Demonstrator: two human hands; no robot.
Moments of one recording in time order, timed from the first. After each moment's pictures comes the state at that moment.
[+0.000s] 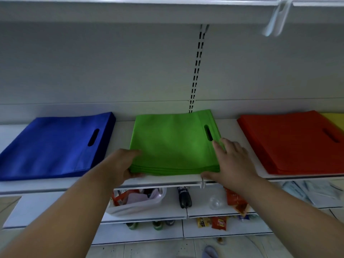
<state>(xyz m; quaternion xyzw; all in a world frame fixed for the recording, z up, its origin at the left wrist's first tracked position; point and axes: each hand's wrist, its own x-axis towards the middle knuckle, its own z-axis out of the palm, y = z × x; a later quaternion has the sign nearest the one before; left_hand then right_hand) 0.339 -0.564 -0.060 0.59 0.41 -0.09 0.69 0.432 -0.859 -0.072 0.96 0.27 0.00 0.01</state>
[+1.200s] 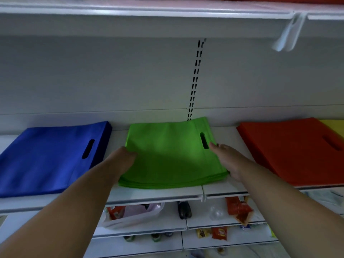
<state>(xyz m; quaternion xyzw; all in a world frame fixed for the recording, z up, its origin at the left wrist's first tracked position) 0.388 -0.533 -0.073 0.80 0.38 -0.13 0.44 0.495 -0.834 -0.079 0.84 -0.01 -0.27 -0.48</state>
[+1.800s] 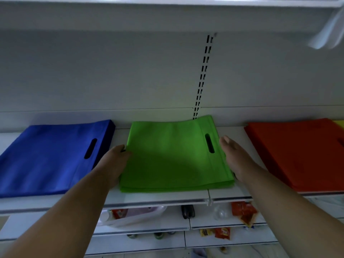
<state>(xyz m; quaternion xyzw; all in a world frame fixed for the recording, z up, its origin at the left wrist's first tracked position) 0.371 -0.530 -0.066 0.68 0.38 -0.03 0.63 0.497 -0.827 -0.079 0.85 0.01 -0.19 -0.50</state>
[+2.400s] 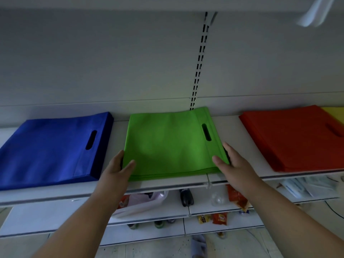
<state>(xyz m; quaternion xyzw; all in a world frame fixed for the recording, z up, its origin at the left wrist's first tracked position) 0.300 -0.552 -0.097 0.71 0.32 0.04 0.63 0.420 -0.853 -0.090 0.87 0.09 -0.16 -0.45</state>
